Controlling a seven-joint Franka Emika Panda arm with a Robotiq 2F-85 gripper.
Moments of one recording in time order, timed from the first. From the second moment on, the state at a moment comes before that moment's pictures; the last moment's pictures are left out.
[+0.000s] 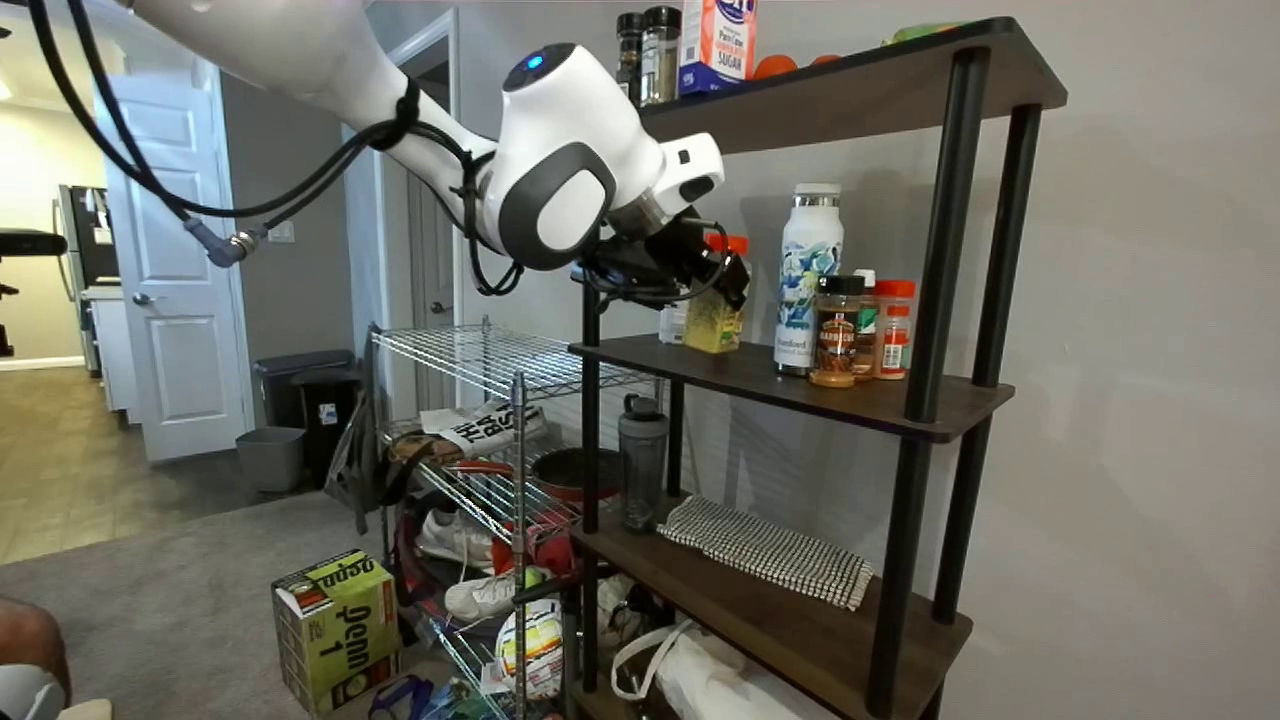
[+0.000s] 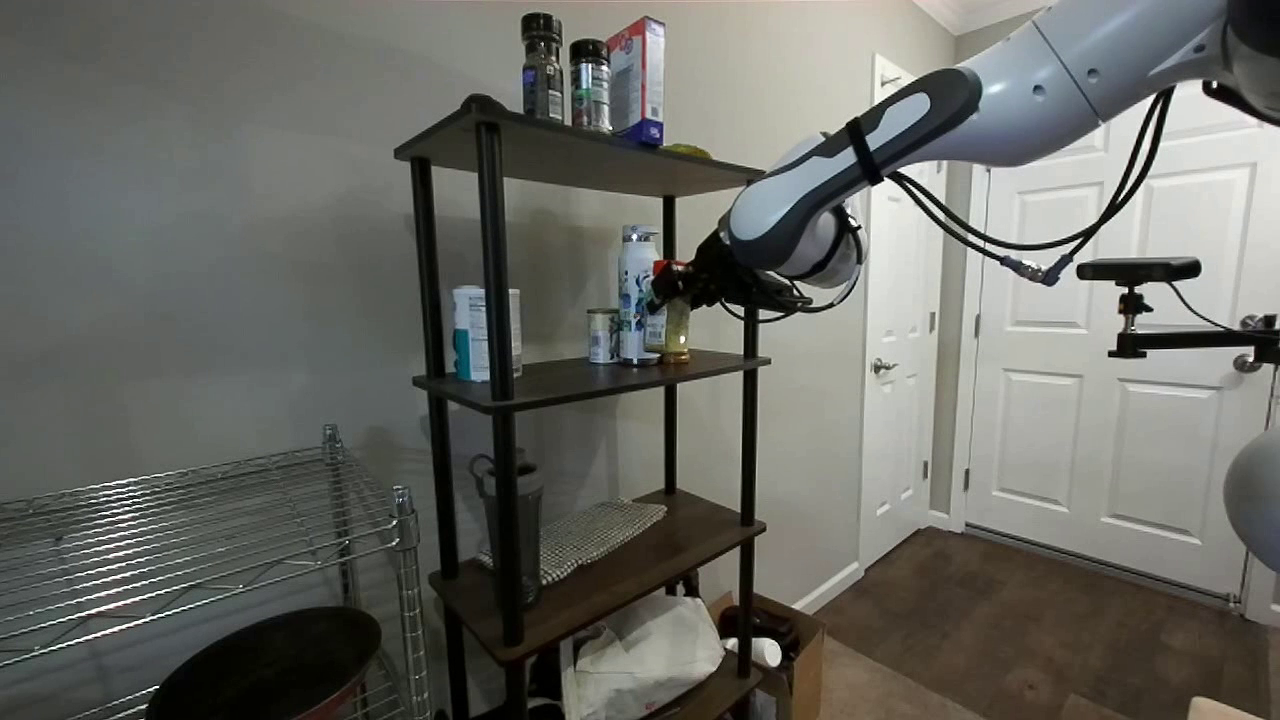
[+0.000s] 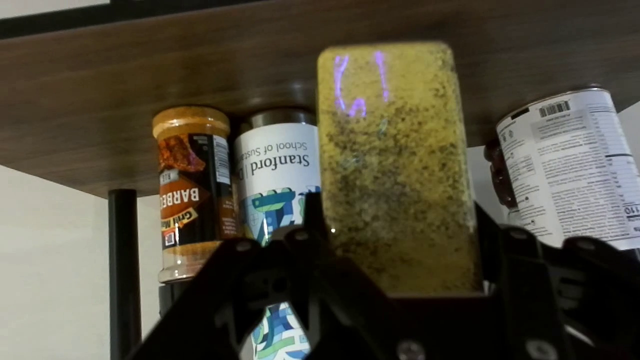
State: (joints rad) arm -1.27 0.14 1.26 -2.03 0.11 3.06 -0.10
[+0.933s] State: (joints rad) arm -1.29 0.14 1.27 -2.06 0.11 3.06 -0.10
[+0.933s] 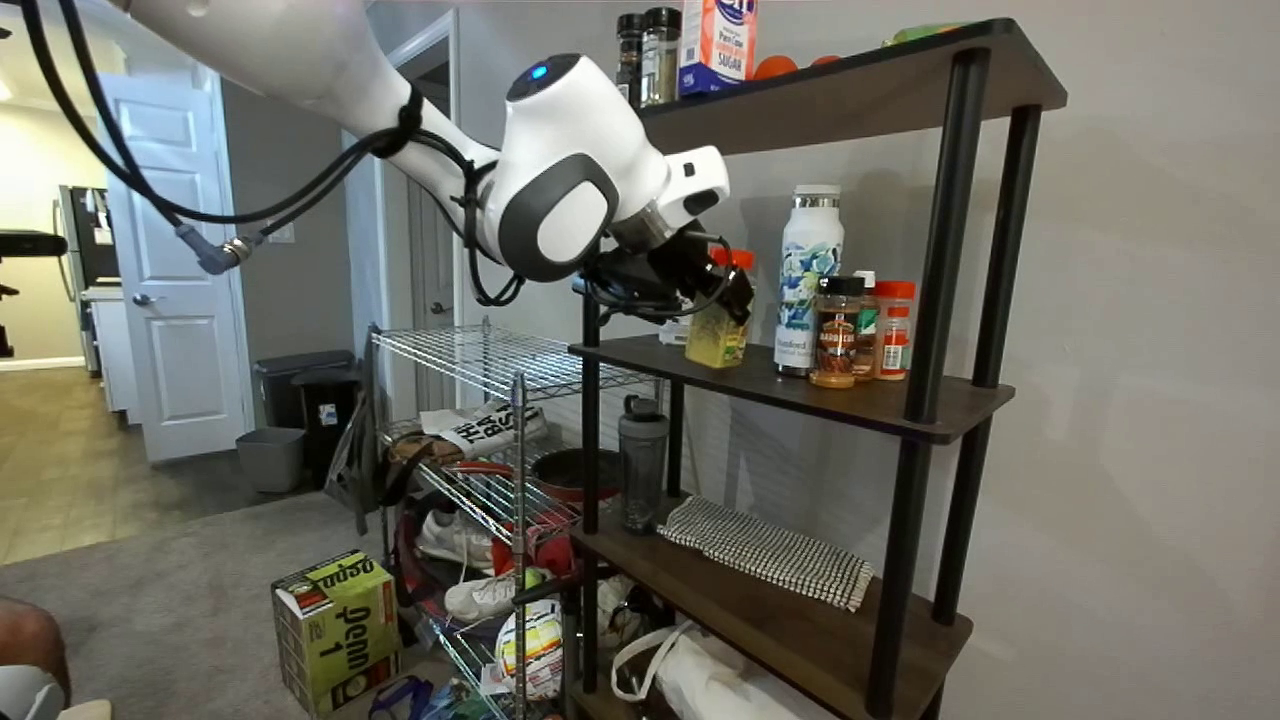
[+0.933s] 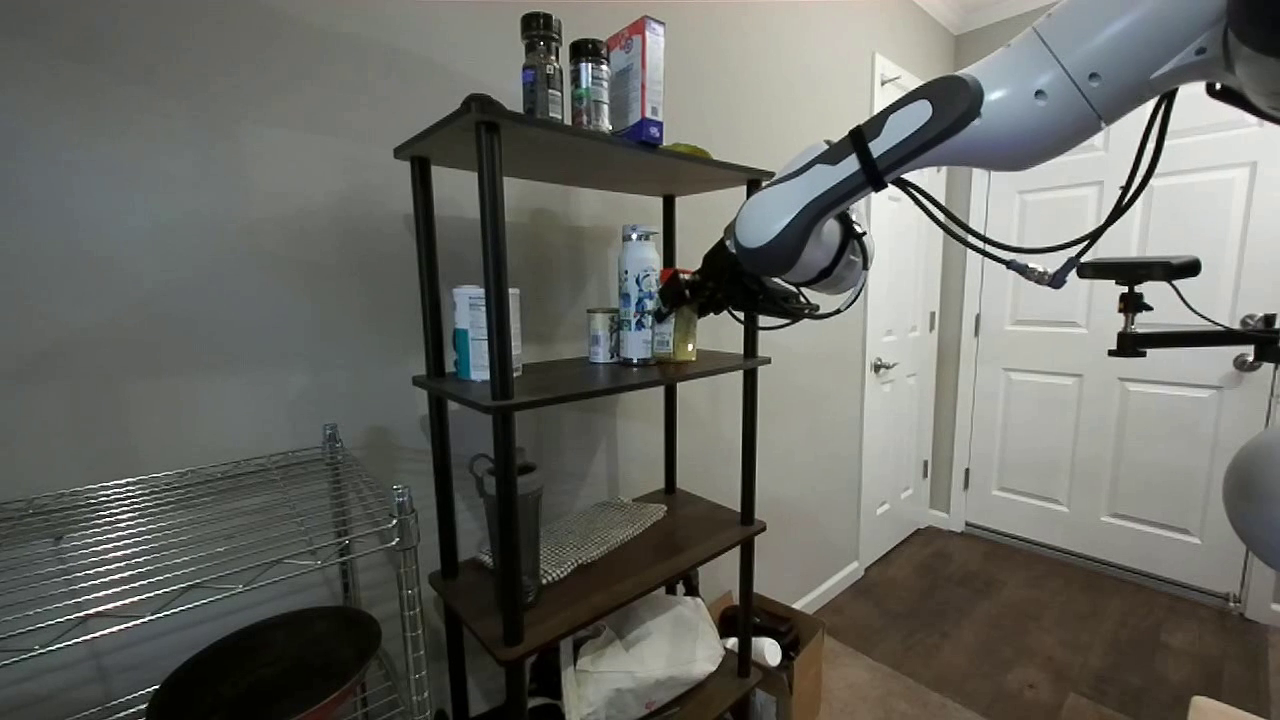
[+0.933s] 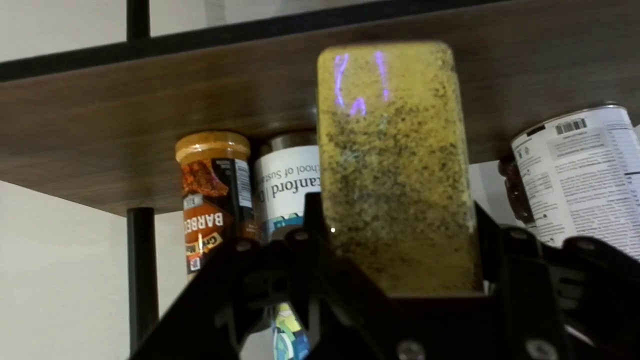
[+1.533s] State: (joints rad) arm -1.68 0.14 1.53 -2.12 0.11 3.06 -0.19
